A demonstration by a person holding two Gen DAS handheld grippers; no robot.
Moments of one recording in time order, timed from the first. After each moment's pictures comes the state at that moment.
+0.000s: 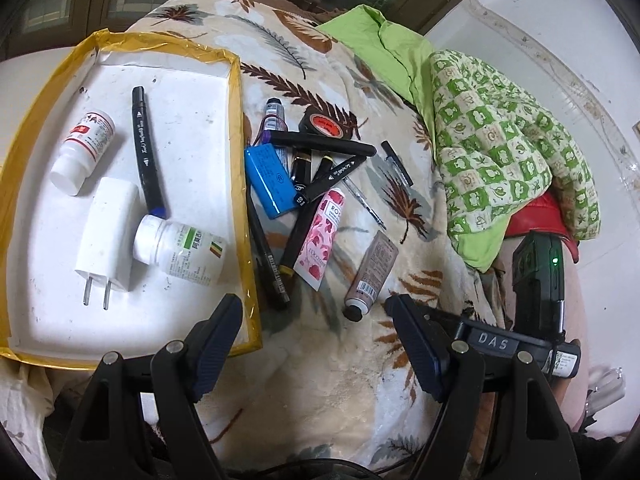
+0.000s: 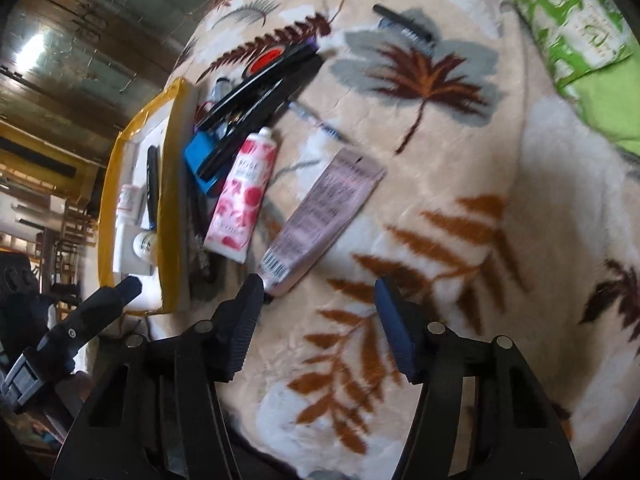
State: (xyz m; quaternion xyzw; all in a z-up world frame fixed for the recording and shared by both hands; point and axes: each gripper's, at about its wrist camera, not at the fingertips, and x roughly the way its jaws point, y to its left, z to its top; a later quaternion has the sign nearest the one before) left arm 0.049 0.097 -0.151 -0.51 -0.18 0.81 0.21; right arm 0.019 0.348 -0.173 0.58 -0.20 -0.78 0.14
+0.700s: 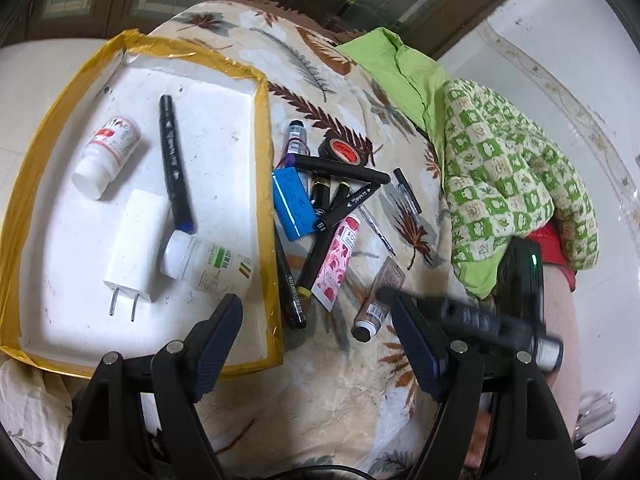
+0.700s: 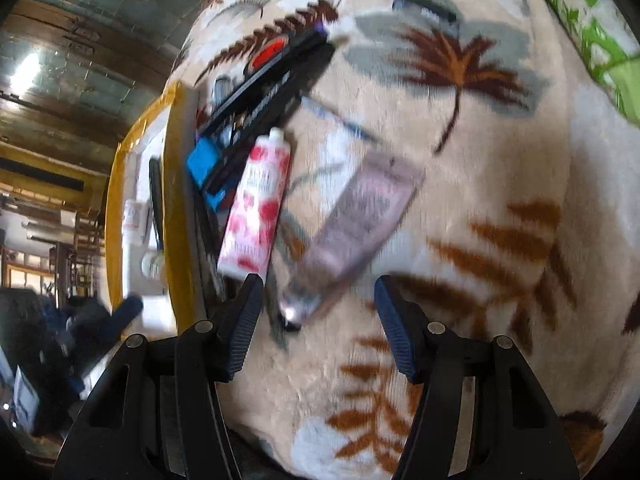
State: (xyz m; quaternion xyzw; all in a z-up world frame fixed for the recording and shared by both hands) left arm 0.045 0.079 -0.148 -0.49 -0.21 0.82 0.19; right arm -0.014 0.340 -0.182 0.58 -0.24 -0.77 0.12
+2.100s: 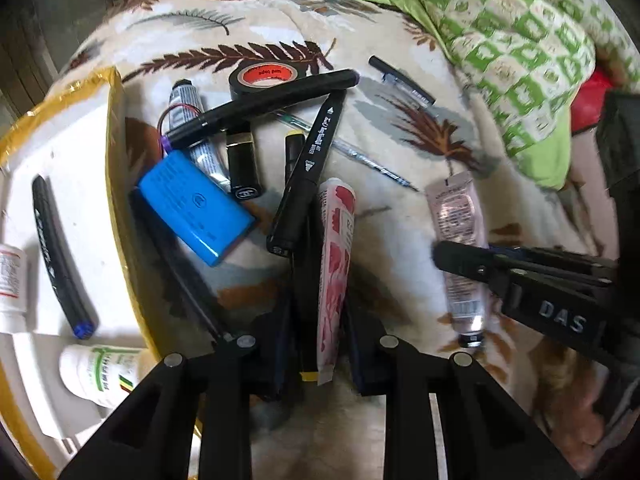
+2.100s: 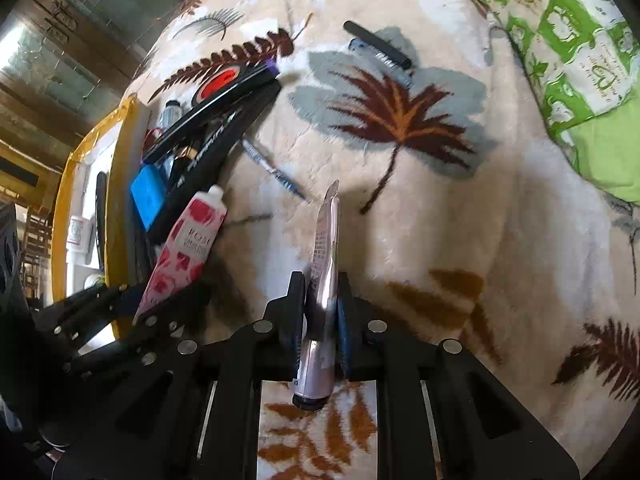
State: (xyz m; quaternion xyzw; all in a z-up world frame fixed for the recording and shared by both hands) left arm 0.004 0.187 -0.198 -0.56 0.04 0.80 0.23; right arm -0.018 0.358 -0.178 0.58 -0.16 -0.80 0.06
